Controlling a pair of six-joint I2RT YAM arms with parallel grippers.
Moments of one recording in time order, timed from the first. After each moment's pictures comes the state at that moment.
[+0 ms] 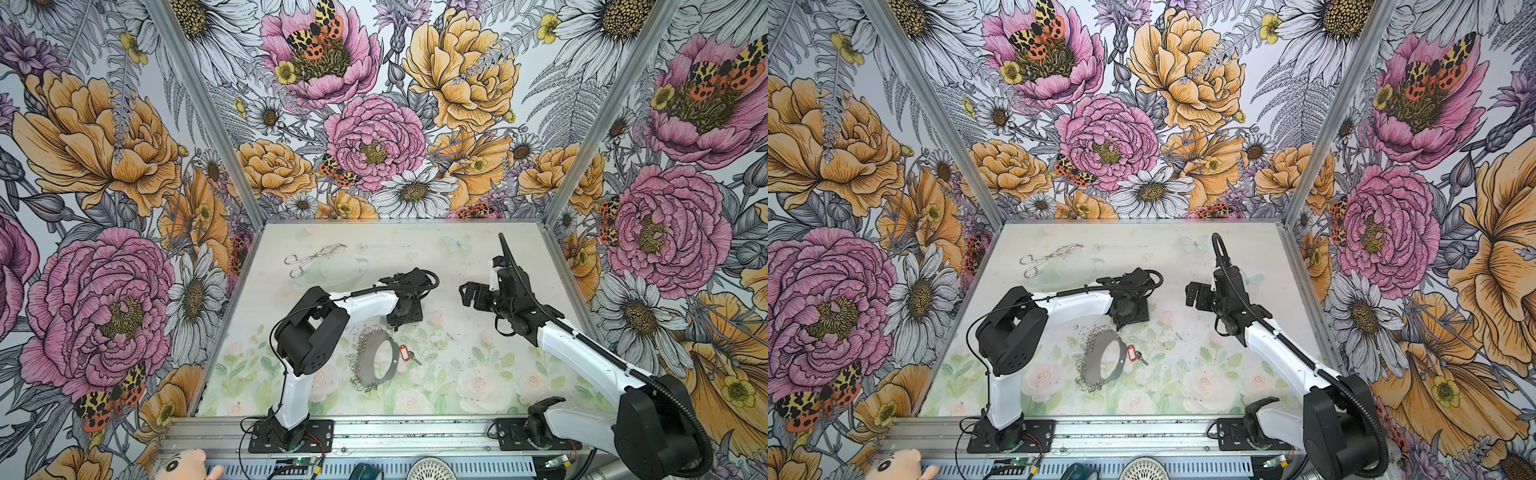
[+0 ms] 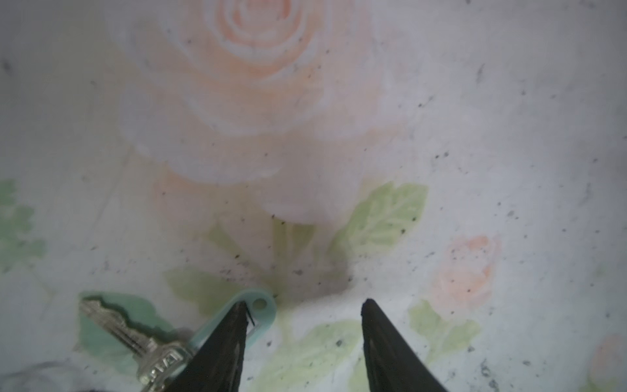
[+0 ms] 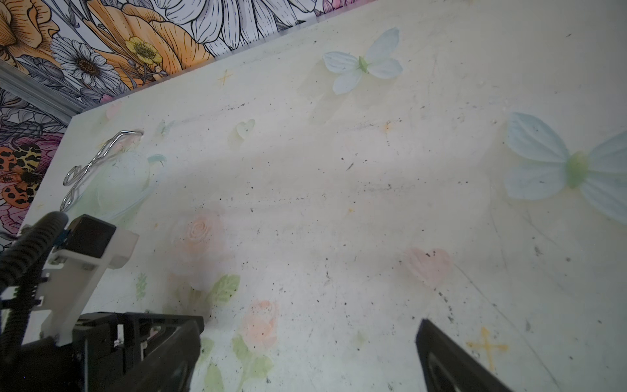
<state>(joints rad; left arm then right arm) -0.79 2.01 1.38 -0.59 -0.08 -0.87 0.31 1.20 0.71 -0.20 -0.05 0.43</state>
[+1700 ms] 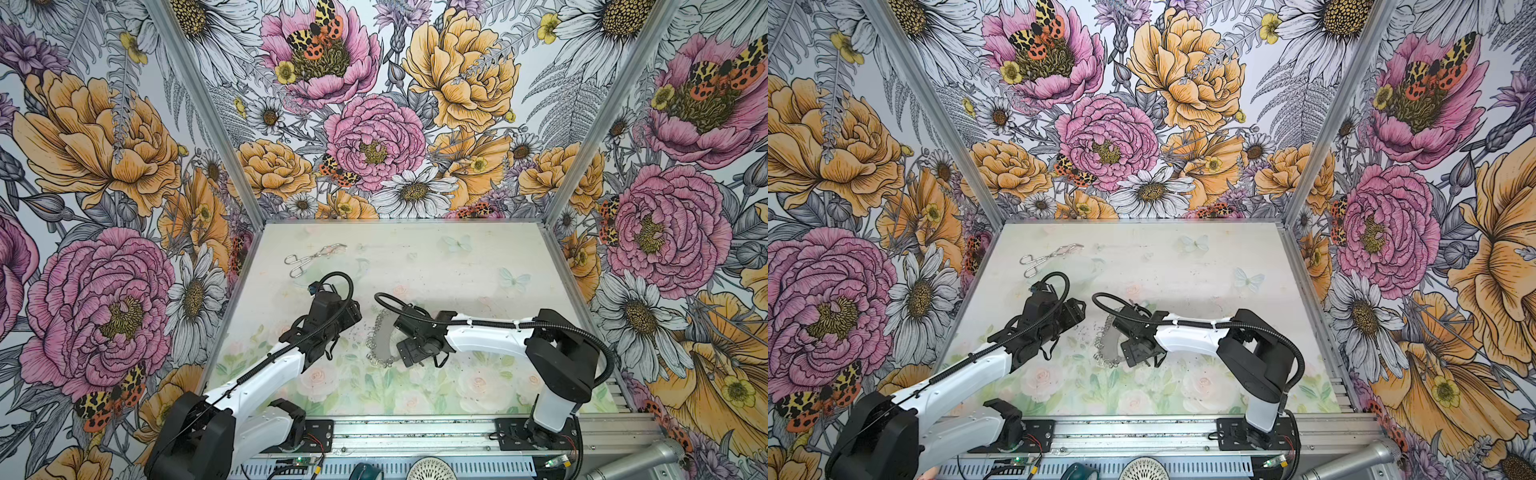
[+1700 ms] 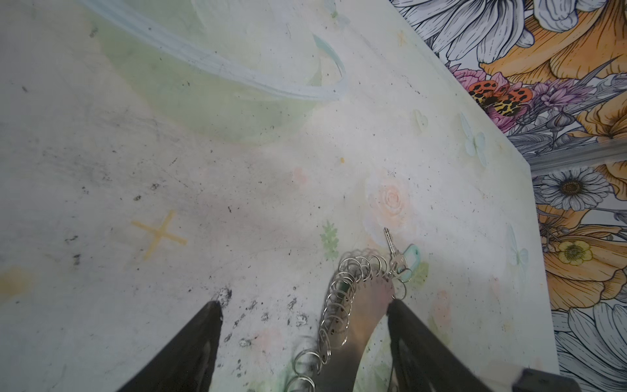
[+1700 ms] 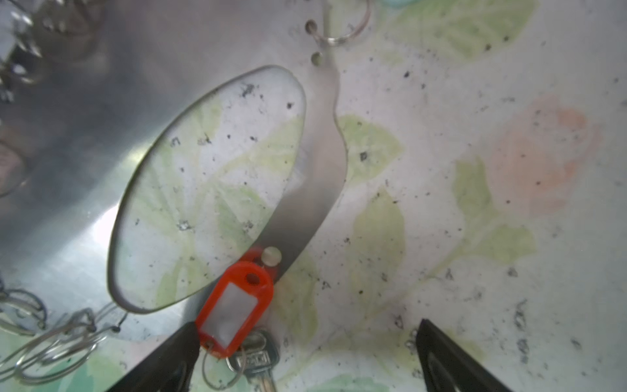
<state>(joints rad) -0.44 1.09 0.50 -0.10 -0.11 -0.86 0.98 1.76 1.05 -0.62 0.16 0.52</state>
